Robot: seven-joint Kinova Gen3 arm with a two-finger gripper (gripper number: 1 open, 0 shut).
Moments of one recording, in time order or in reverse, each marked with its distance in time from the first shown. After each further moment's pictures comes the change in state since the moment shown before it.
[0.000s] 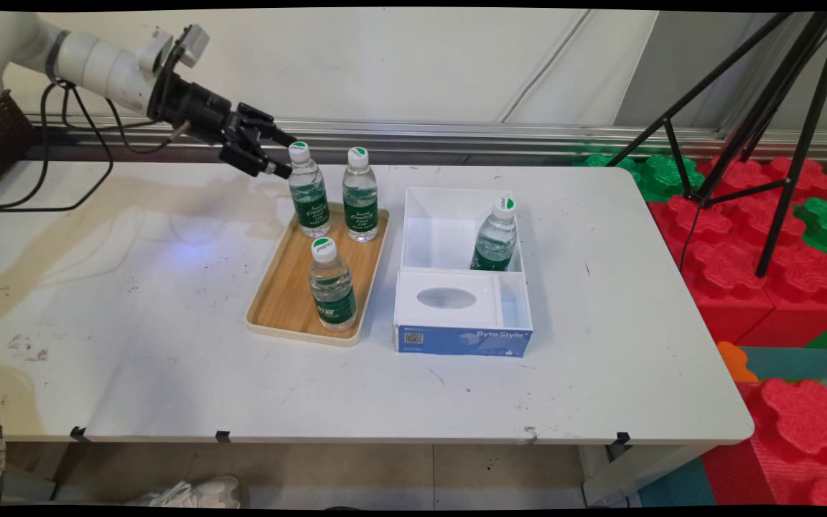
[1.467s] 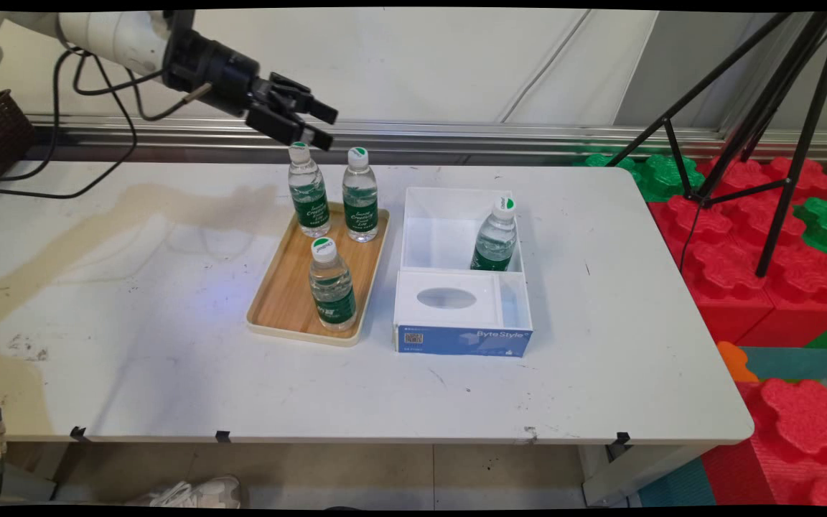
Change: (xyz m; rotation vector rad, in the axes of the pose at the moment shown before) arm 0.091 0.060 0.020 -0.095 0.111 -0.074
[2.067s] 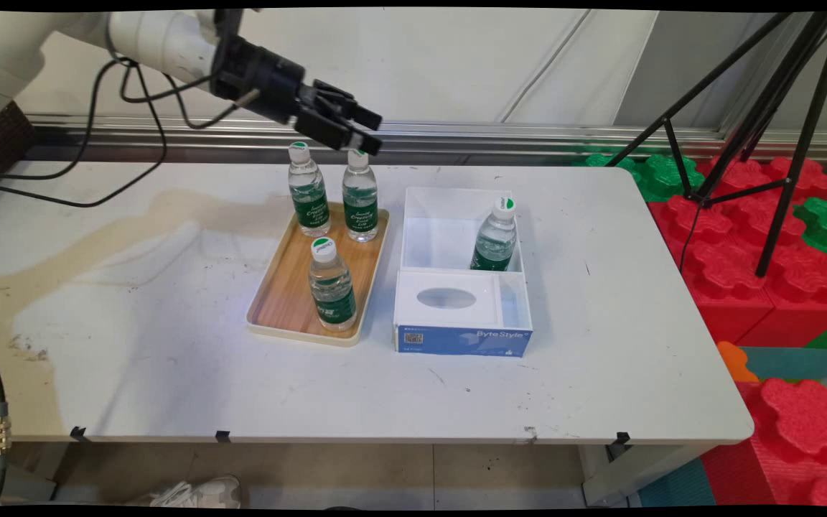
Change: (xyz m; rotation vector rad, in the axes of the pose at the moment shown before) arm 0.020 0.017 0.056 -0.031 0.038 -0.033
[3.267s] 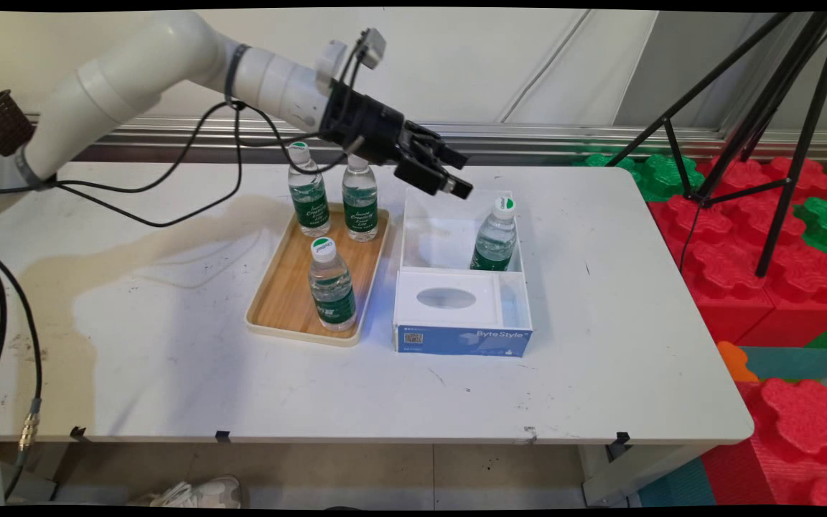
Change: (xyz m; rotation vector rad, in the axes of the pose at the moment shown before) arm -0.003 -0.006 0.133 -0.070 0.000 0.042
